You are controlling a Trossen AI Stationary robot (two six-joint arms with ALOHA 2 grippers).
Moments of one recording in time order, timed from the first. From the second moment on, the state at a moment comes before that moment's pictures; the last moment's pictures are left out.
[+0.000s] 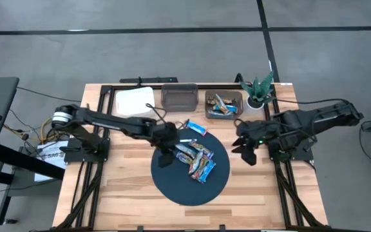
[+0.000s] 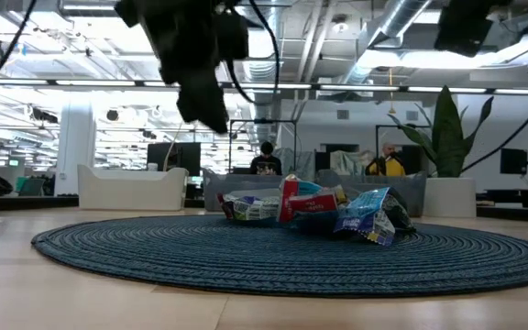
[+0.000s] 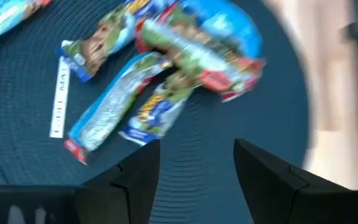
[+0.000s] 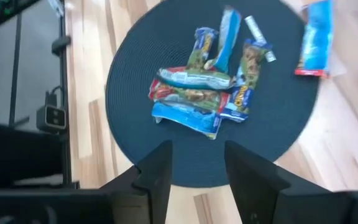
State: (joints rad) left arm -0.03 1.59 1.08 -0.45 0.20 -0.21; right arm 0.24 0.99 0.98 -0.83 0.01 0.53
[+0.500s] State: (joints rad) left arm -0.06 1.80 1.10 -0.32 0.12 -0.03; right arm 0.29 0.89 0.97 -0.85 0.11 0.59
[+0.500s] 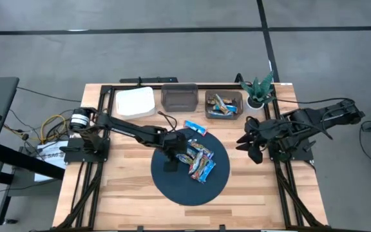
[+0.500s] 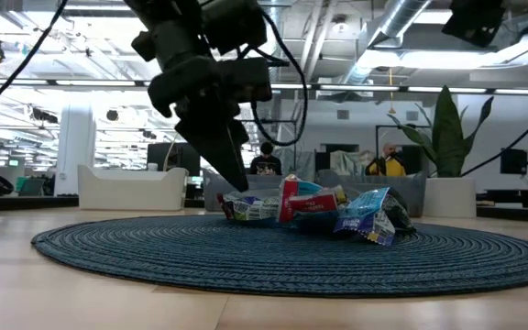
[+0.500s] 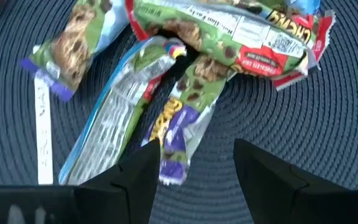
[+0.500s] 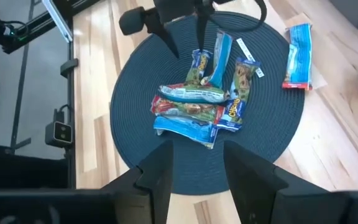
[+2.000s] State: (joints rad) left arm -0.01 2.03 1.60 -1.02 0.07 0.11; right arm 0.29 0.90 0.97 -0.86 0.13 0.54
